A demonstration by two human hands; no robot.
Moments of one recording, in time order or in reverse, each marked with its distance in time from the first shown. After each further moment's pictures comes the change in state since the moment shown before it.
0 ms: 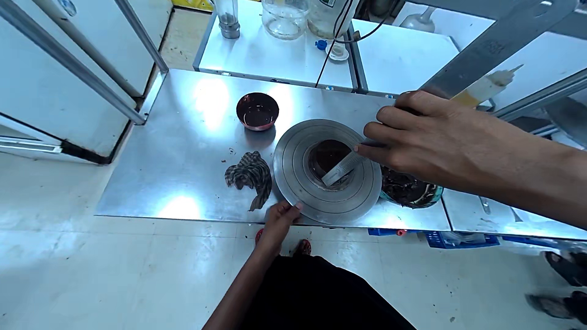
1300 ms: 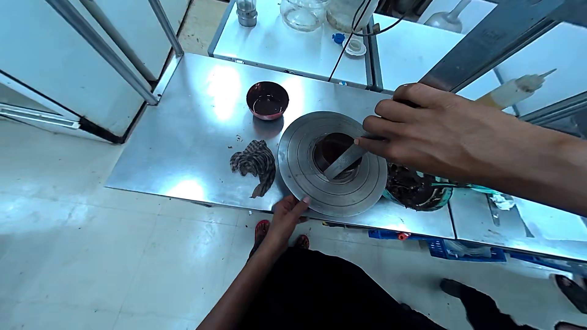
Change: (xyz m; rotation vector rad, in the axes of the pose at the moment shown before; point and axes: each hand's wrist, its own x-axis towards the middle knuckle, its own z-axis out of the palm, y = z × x) left_hand -0.018 -0.009 0.022 -0.077 0.032 -0.047; right_hand 0.006 0.003 0.012 -0.032 0.053 -0.112
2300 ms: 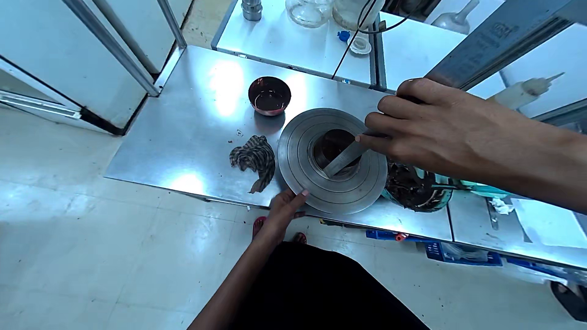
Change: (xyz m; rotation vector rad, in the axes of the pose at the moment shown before) left_hand 0.006 0.002 0.000 -0.017 -0.005 -0.034; right_hand -0.002 0.000 0.000 -0.013 0.021 -0.019
